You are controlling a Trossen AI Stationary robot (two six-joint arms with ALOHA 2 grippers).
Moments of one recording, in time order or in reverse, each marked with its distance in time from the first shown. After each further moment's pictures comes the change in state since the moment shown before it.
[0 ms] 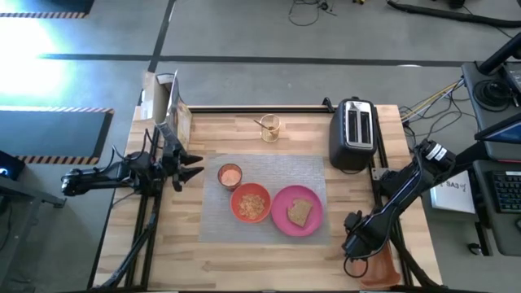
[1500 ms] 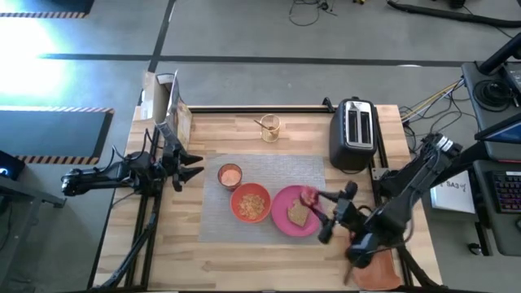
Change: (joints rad) left arm 0.000 0.000 0.000 -0.001 0.000 0.000; right arm -0.028 -0.237 0.284 0.282 1.491 -0.464
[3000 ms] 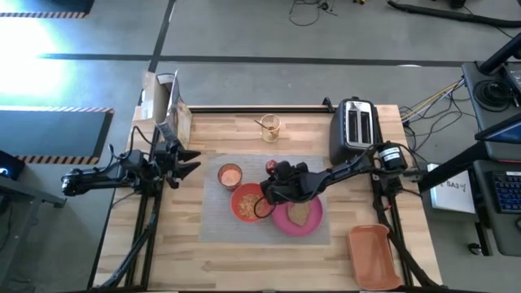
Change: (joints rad) left arm 0.000 0.000 0.000 0.178 0.002 0.008; right arm -0.659 0.521 0.021 0.402 -0.376 0.117
